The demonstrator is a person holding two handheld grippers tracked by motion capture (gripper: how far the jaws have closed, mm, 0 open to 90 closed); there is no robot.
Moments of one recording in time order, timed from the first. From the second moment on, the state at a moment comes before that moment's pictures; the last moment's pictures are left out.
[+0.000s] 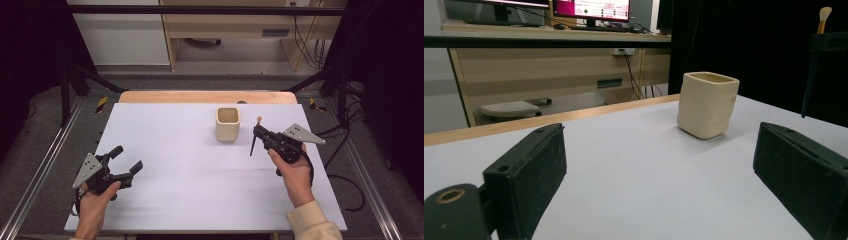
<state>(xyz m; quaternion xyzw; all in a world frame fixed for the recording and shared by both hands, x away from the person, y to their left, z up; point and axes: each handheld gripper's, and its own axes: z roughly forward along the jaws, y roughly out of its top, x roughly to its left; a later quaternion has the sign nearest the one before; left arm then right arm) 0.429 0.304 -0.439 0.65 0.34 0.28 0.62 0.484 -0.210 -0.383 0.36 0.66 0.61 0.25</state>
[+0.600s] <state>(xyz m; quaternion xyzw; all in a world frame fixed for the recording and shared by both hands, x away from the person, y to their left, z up) 0.429 0.302 -0.439 0.65 0.33 0.29 0.61 0.506 -0.211 -0.355 0.36 0.66 0.61 0.25</state>
